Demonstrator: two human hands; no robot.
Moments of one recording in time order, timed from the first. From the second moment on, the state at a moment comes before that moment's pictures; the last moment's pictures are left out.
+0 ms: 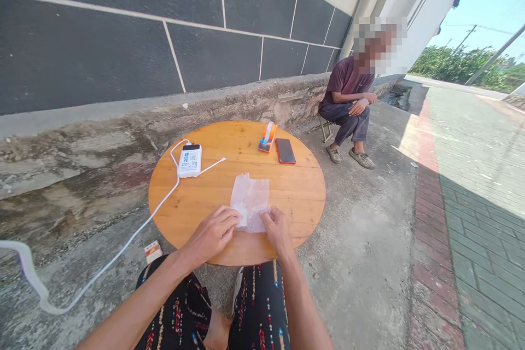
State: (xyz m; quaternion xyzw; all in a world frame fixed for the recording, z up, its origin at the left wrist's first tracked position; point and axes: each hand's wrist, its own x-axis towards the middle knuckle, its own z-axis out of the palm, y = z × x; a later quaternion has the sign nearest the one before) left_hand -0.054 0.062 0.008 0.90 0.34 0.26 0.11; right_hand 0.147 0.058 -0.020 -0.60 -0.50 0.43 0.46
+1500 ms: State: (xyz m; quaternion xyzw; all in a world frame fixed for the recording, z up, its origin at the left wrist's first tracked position) left_hand -0.049 0.057 0.004 0.90 0.33 0.28 0.10; right_hand 0.104 0.078 0.008 -0.62 -0.60 0.33 0.39
